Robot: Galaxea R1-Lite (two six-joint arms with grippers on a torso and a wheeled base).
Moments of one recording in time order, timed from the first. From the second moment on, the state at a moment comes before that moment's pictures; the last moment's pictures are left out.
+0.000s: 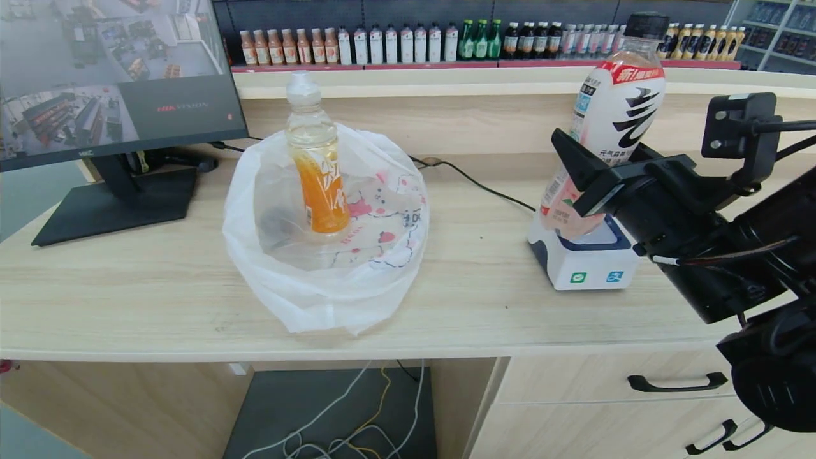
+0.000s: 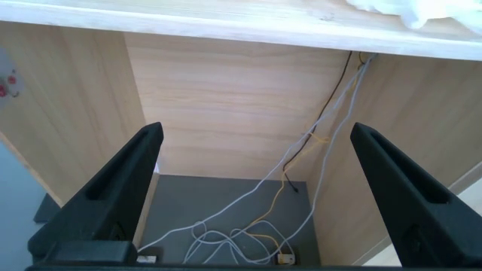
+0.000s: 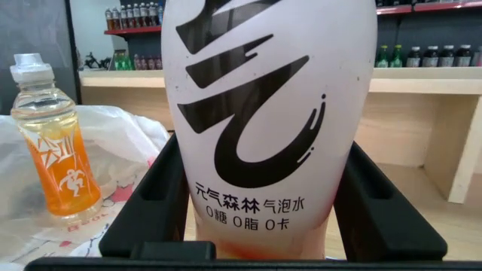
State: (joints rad) left arm 0.00 0.00 0.00 0.00 0.00 -0.01; right arm 0.47 1.71 -0.69 -1.53 -0.07 -0.07
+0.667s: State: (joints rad) left arm 0.00 0.00 0.00 0.00 0.00 0.00; right arm 0.47 1.71 -0.71 -1.53 -0.07 -0.07
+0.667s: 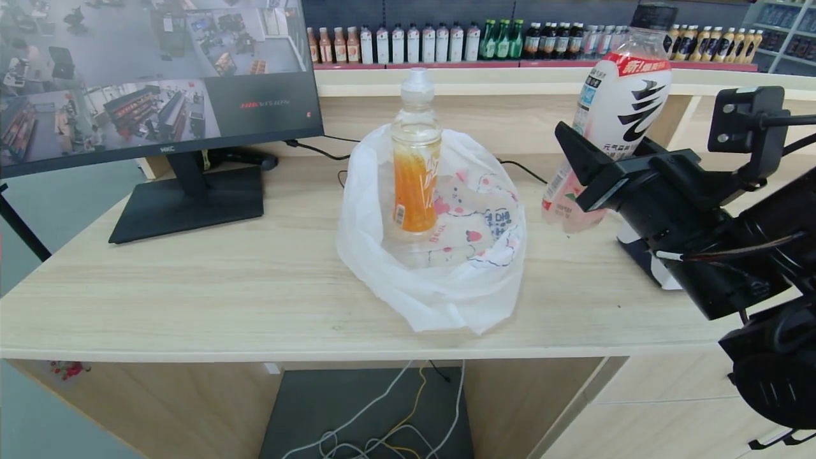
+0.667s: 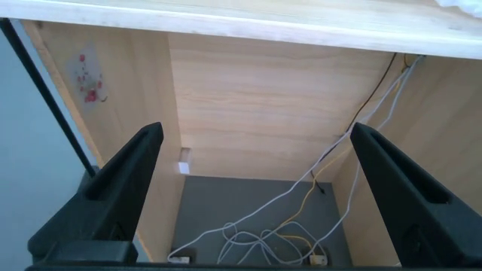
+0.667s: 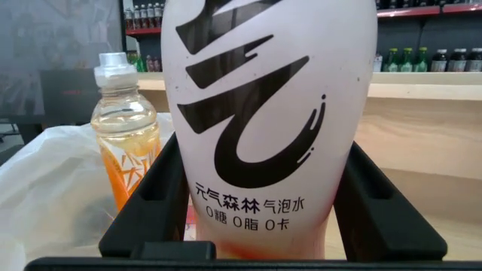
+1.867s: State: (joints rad) left arm 0.00 0.00 0.00 0.00 0.00 0.03; right arm 0.55 1.93 -0.97 -1.52 -0.02 -0.06
